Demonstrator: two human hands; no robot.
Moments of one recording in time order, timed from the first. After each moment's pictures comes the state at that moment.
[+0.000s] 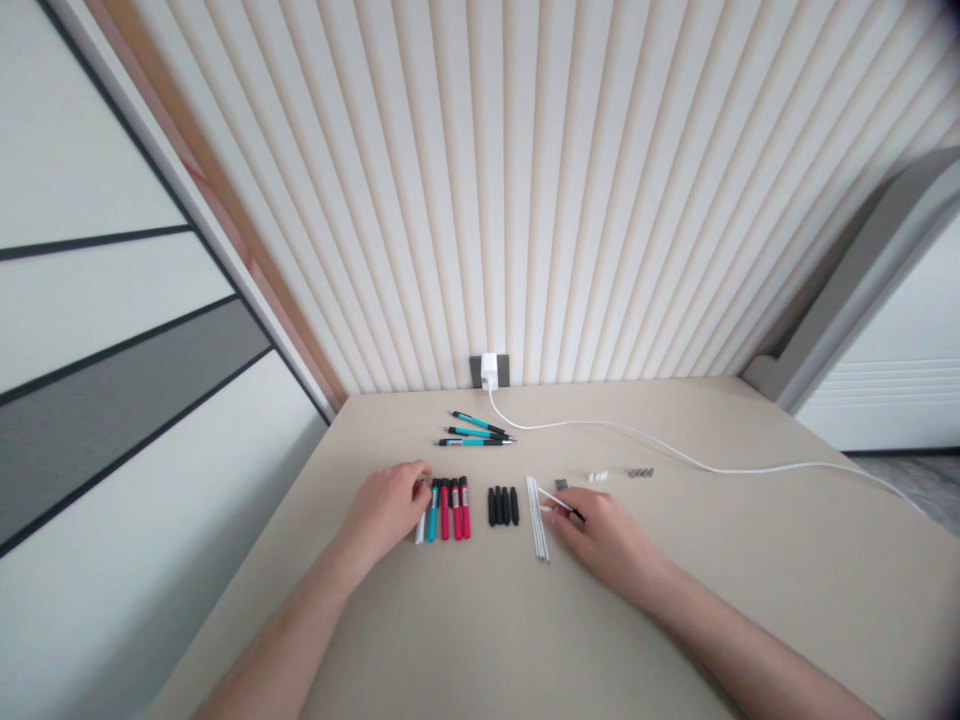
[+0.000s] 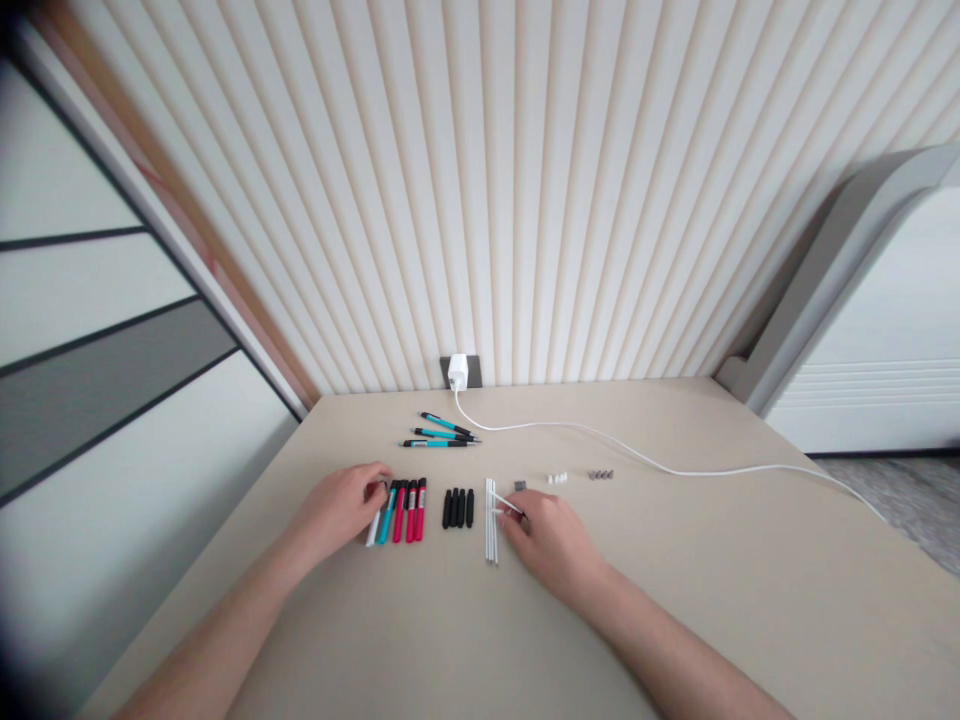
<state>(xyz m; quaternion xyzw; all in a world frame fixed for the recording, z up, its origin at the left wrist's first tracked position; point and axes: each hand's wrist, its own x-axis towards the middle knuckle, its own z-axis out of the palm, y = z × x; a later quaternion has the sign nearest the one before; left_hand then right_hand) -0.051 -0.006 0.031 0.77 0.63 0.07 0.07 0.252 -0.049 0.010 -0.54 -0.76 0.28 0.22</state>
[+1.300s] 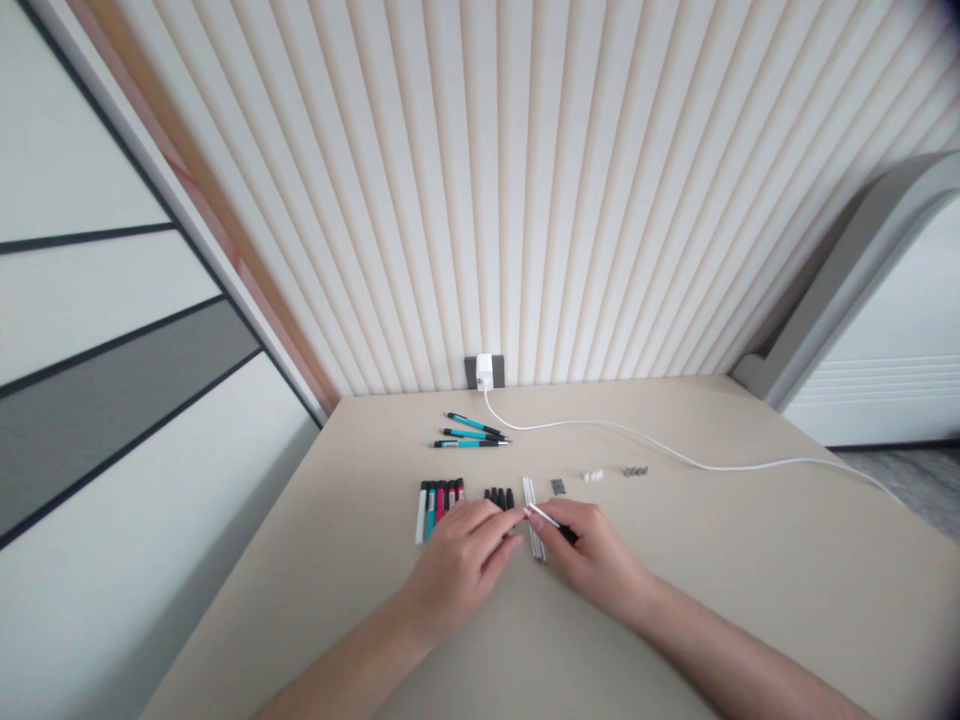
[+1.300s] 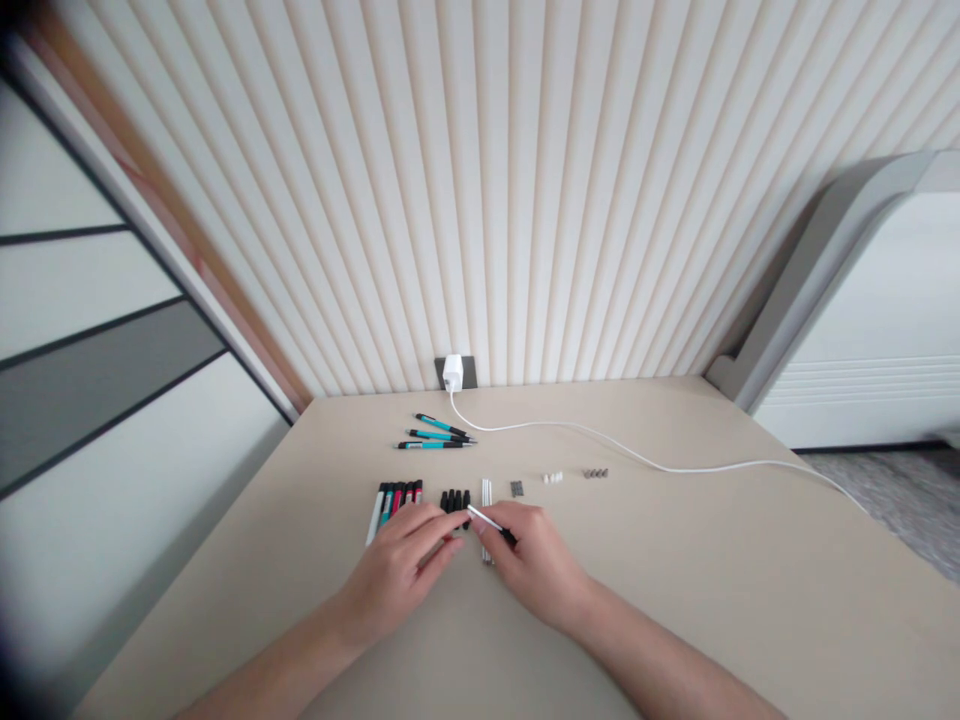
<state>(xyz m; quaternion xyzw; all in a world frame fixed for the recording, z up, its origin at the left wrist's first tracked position) 0.029 -0.062 0.024 0.88 0.36 0.30 0.07 0.231 -0.065 0.017 -0.45 -0.75 0.34 0.35</state>
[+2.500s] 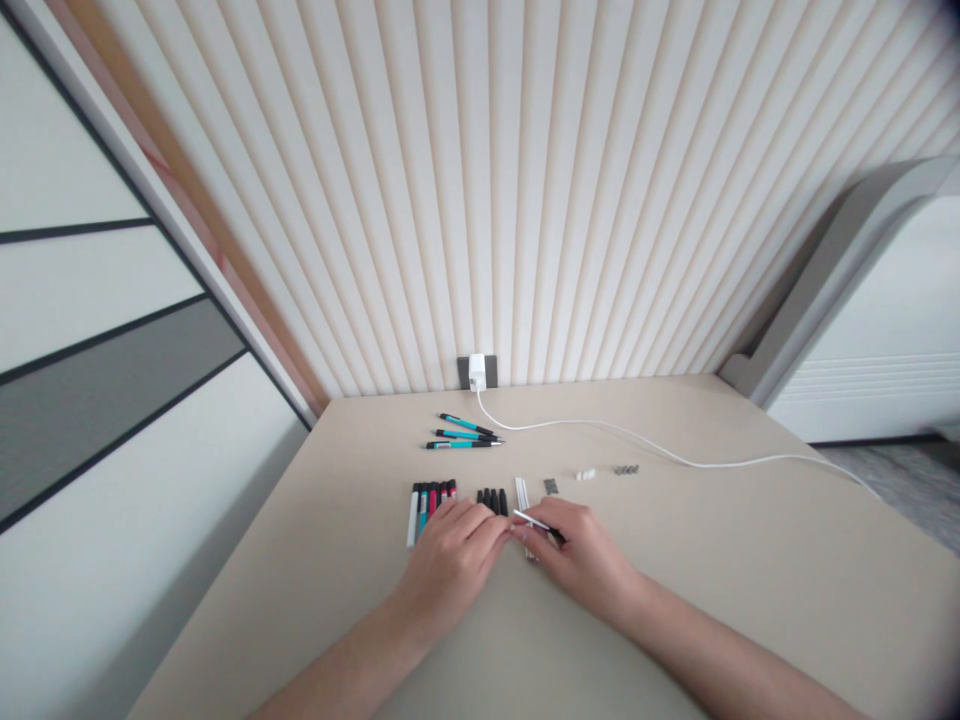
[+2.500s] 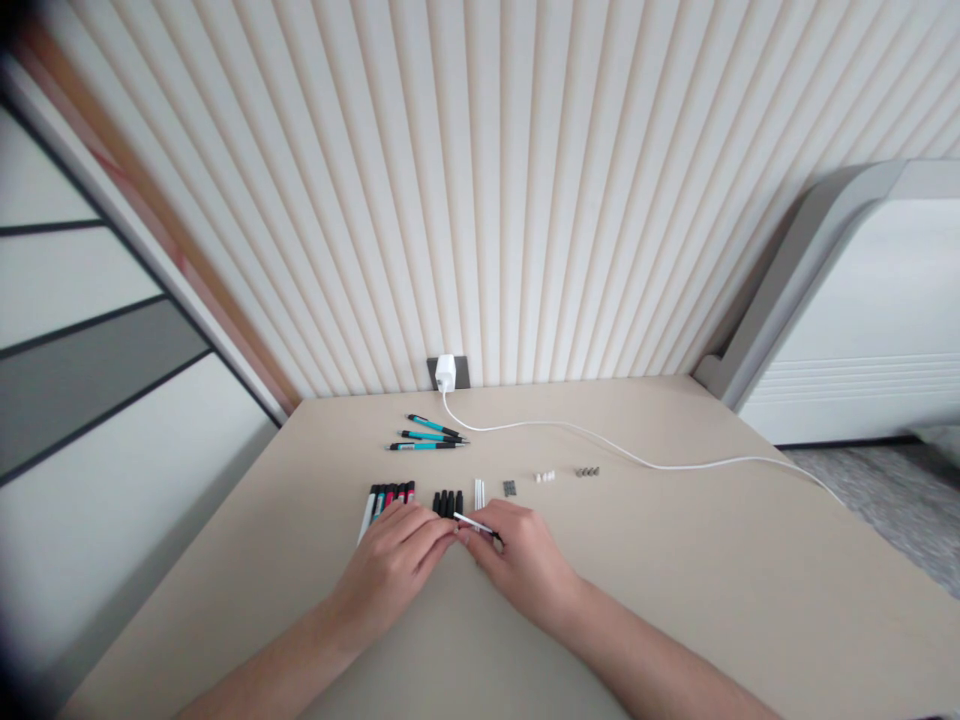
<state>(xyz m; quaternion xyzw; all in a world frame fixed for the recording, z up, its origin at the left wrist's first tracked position) 0.033 -0.057 0.017 0.89 0.36 0.28 -0.03 0.229 -0.065 0.011 -0.45 -0.77 0.28 0.34</state>
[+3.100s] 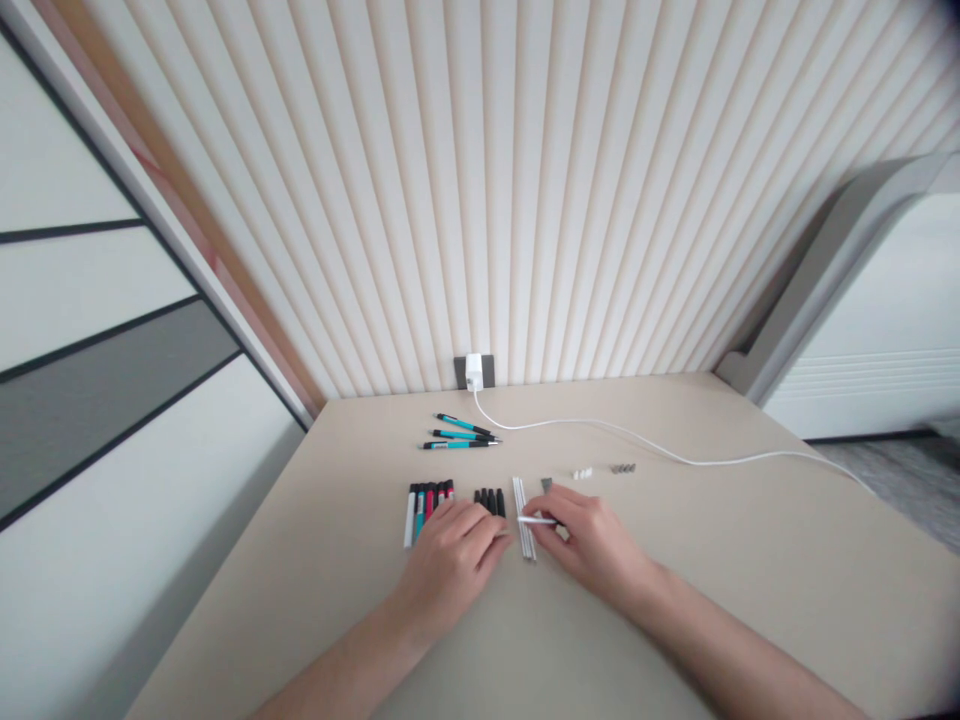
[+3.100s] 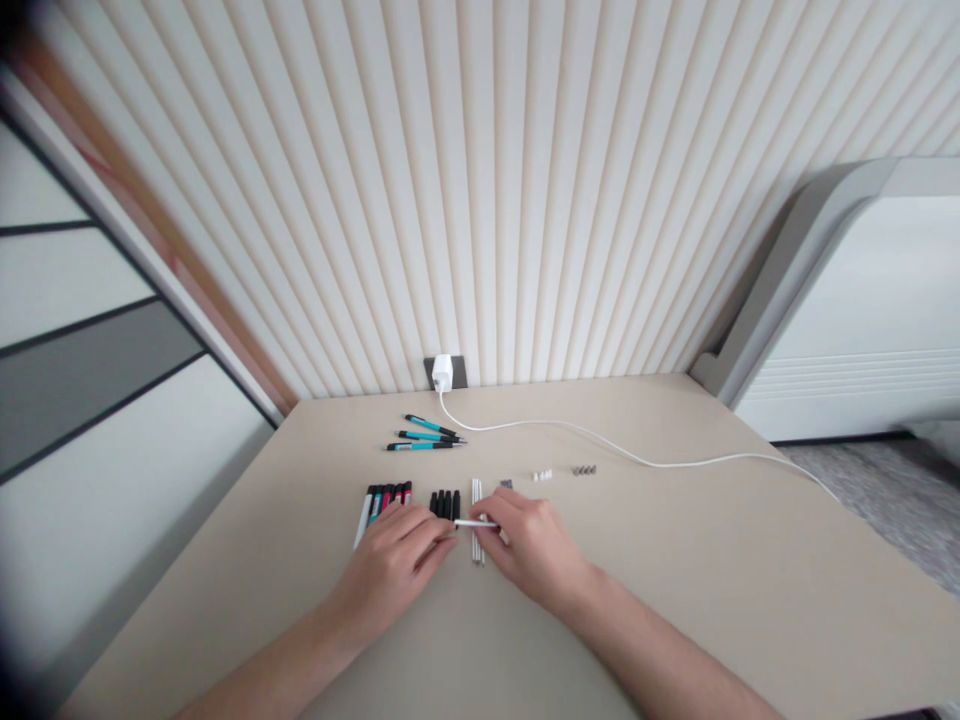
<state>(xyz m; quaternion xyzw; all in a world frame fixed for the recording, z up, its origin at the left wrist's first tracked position) 0.033 -0.058 0.015 0.89 0.37 0.28 0.01 0.248 -0.059 0.017 -0.46 -0.81 0.20 0.30</state>
